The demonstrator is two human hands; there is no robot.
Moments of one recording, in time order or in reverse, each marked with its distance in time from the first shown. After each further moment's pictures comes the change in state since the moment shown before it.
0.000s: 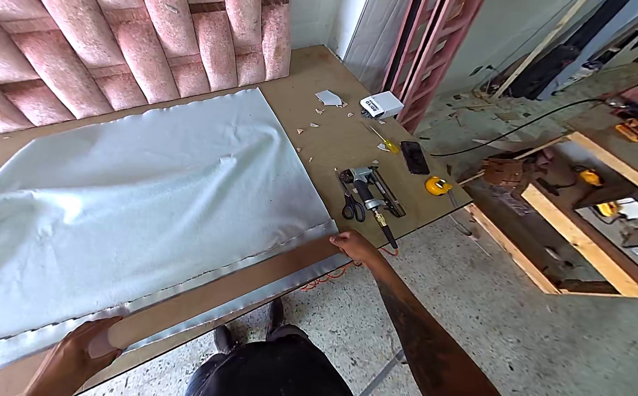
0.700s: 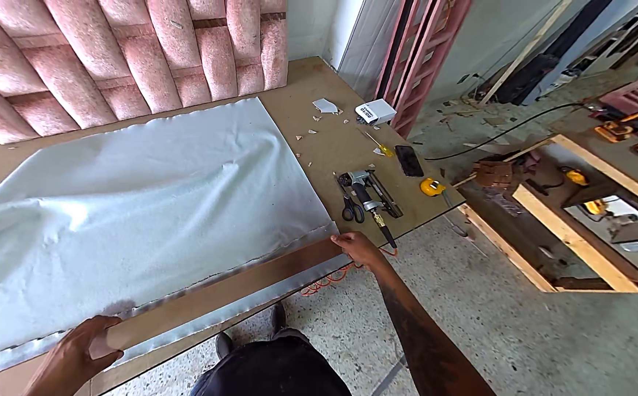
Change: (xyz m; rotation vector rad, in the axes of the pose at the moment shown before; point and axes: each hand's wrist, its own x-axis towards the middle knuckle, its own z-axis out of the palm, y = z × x) left_hand 0.007 -0.005 -0.021 0.005 0.065 0.104; right_hand -0.035 -0.016 0.003 0.132 0.096 -0.035
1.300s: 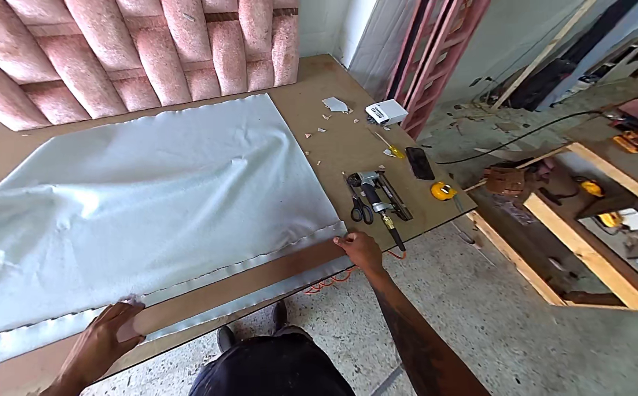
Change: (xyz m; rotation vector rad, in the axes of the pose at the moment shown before) left_hand 0.004 -0.002 0.043 0.065 0.027 0.007; right_hand 0.006 0.000 0.024 -0.426 0.319 0.013
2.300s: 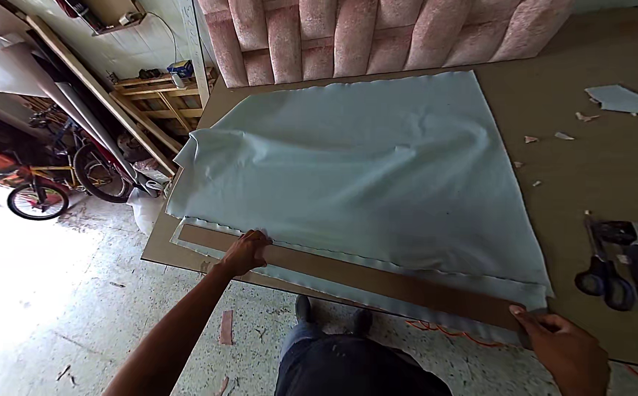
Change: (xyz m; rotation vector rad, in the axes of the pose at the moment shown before) left_hand -0.006 0.000 -0.035 -0.064 -0.141 -0.208; right_hand -0.017 0.031 0.056 0.163 0.026 -0.132
